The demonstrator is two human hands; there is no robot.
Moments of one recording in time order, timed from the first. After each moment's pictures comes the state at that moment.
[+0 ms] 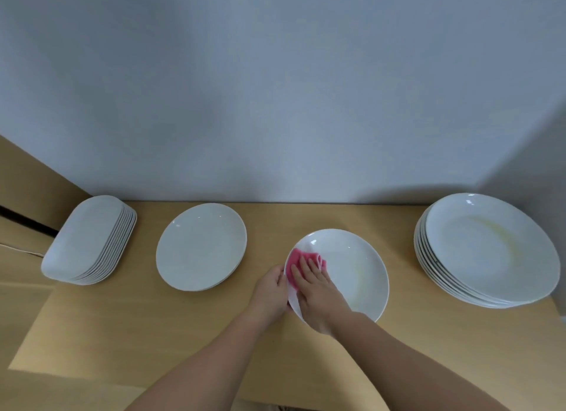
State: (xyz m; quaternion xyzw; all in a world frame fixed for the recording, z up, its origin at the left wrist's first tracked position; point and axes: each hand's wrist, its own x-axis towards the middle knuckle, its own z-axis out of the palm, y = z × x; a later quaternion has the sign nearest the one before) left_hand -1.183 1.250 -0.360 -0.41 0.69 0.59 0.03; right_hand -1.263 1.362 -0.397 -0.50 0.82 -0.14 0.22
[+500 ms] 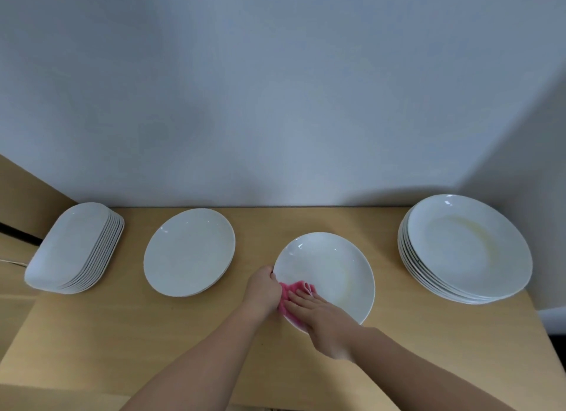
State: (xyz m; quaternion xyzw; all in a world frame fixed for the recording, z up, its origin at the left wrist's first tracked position) left_hand -1.203 1.249 -0.360 -0.44 0.77 0.46 0.05; right_hand -1.262 1.412 -0.384 -0.57 0.75 -0.16 0.30
